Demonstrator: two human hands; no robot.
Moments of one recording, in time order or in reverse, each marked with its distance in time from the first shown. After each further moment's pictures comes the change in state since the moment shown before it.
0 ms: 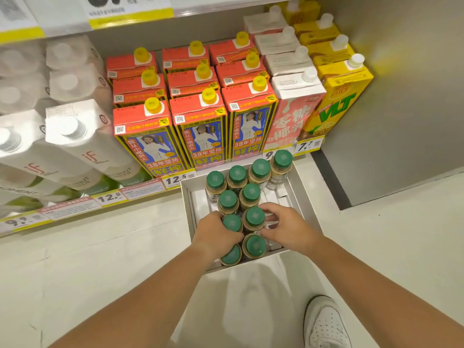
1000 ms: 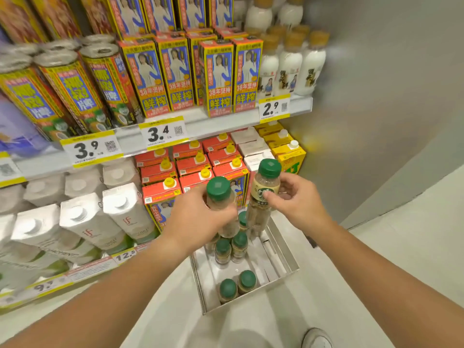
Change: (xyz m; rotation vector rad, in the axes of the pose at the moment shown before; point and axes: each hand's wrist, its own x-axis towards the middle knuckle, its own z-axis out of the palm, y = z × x) left_hand -0.125 0.117 -0.154 -0.130 0.302 0.665; right_hand -0.085 -0.193 -0.100 0.248 0.520 -0.430
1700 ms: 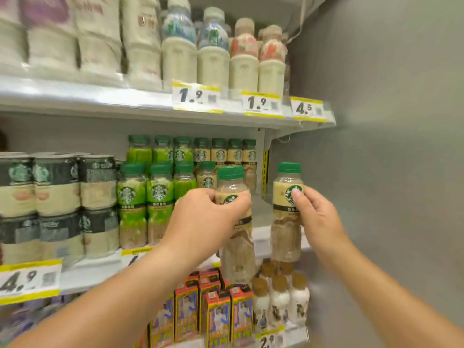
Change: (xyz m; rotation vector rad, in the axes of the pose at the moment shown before) left_hand 0.102 0.352 -0.195 -0.112 0.415 0.382; right_hand 0.174 -0.363 -0.119 0.159 0.109 -0.576
